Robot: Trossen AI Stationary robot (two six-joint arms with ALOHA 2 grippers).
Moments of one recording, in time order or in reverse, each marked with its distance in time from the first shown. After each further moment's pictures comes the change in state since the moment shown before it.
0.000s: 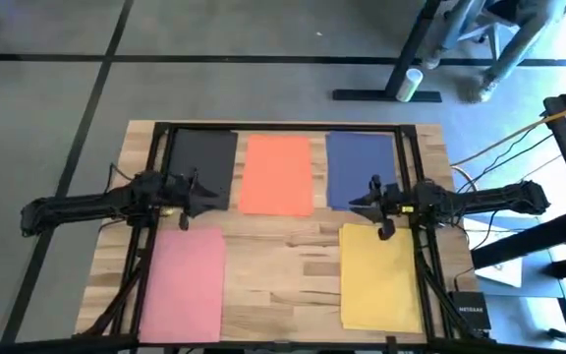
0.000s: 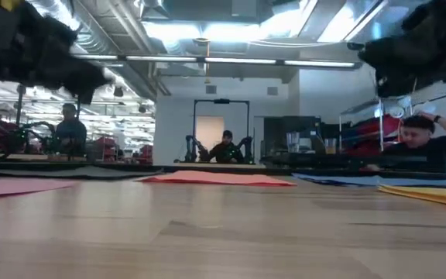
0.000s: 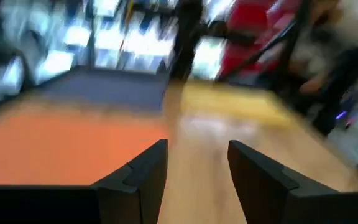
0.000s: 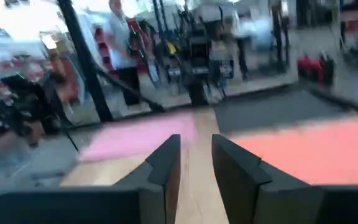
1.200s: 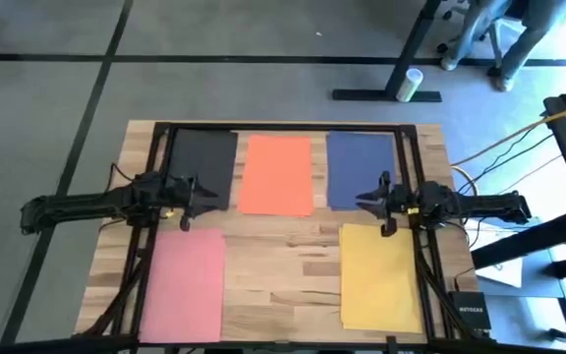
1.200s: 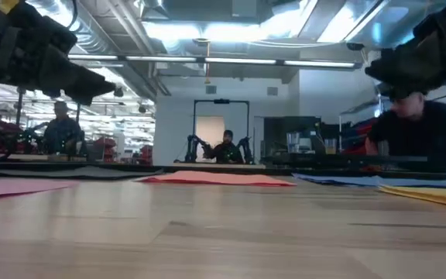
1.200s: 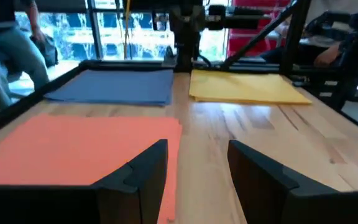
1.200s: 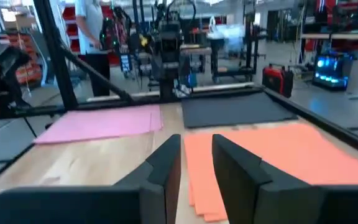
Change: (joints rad) left arm -0.016 -0.009 0.000 0.096 0.046 0.134; right arm -0.001 -0.344 -0.001 -0.261 0.087 -0.132
